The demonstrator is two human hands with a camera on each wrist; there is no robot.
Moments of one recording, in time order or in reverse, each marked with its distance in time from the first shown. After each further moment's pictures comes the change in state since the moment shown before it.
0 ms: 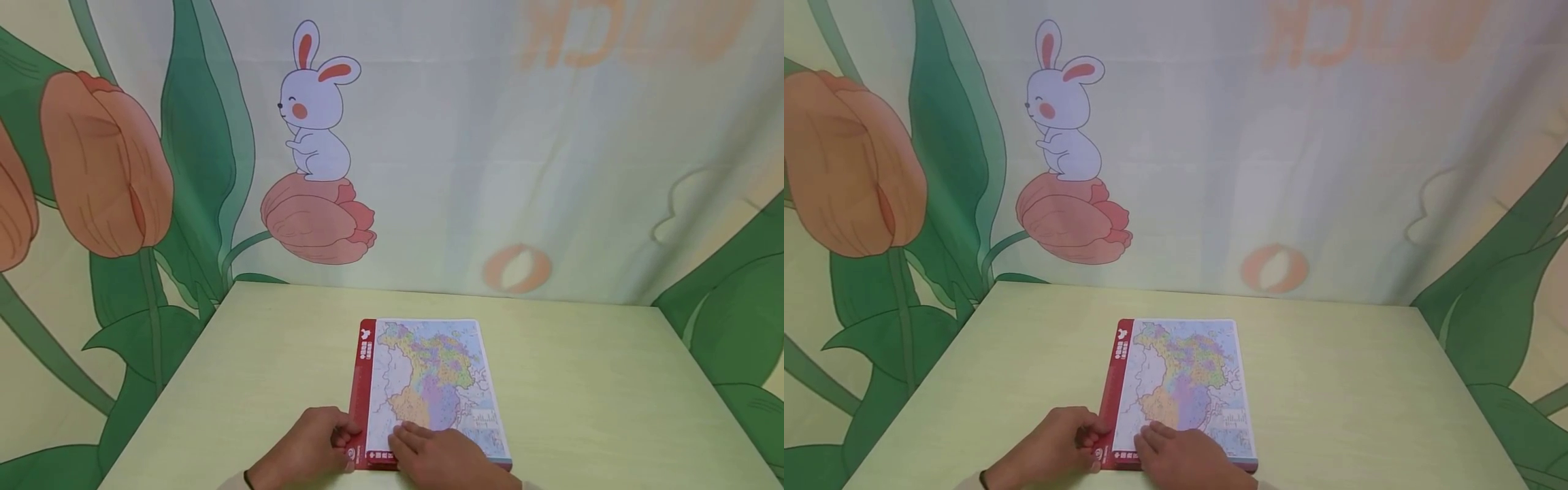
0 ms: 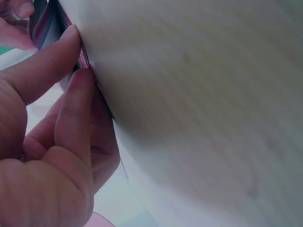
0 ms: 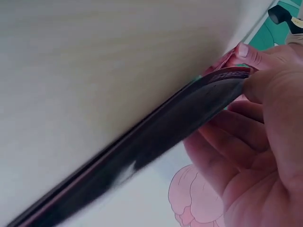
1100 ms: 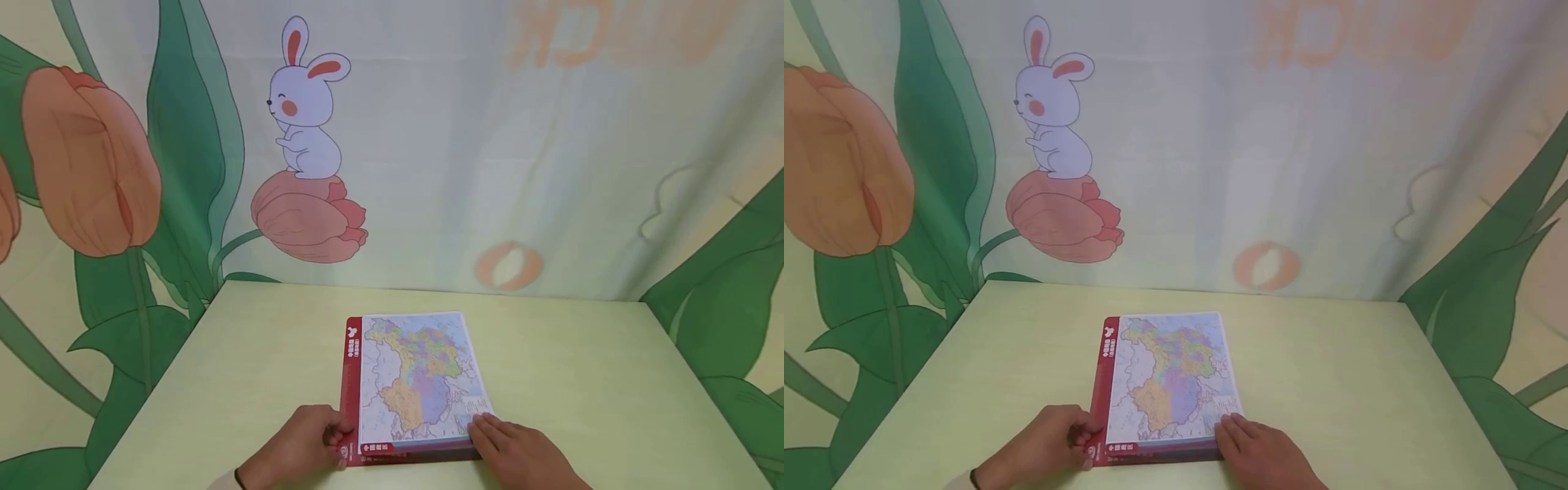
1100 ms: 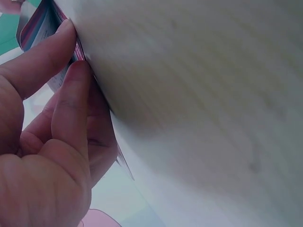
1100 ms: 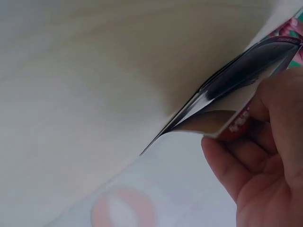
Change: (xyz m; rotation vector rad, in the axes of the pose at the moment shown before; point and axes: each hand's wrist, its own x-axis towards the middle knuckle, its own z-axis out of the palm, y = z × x) left_hand 0.004 -0.004 -0.004 0.050 -0.062 0.076; right_hand -0.117 0.028 0.009 -0.347 0.234 0.162
